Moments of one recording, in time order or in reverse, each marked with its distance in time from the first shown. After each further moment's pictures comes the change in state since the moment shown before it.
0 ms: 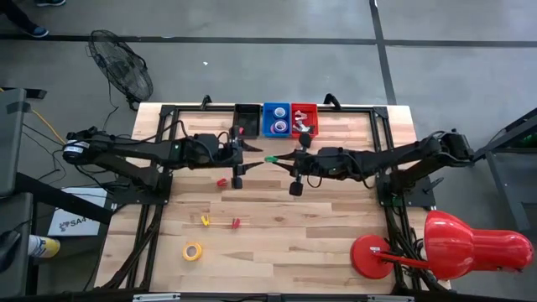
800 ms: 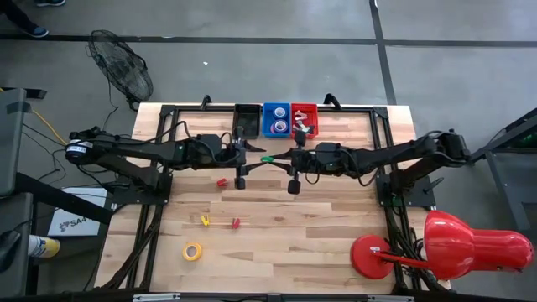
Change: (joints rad) left arm 0.001 0.036 0.000 0.059 0.015 0.015; right arm -0.048 0.034 0.000 0.073 -0.121 0.000
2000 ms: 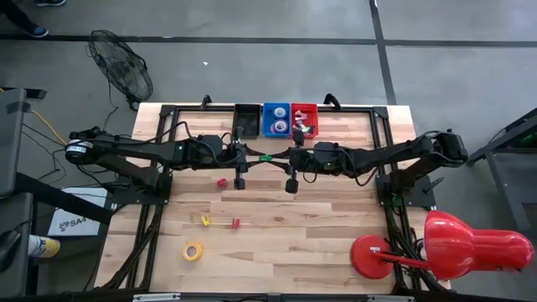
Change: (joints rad) left arm -0.002 -0.001 0.000 -0.031 0.002 -0.022; right arm -0.006 0.025 0.000 0.035 -0.004 0.018
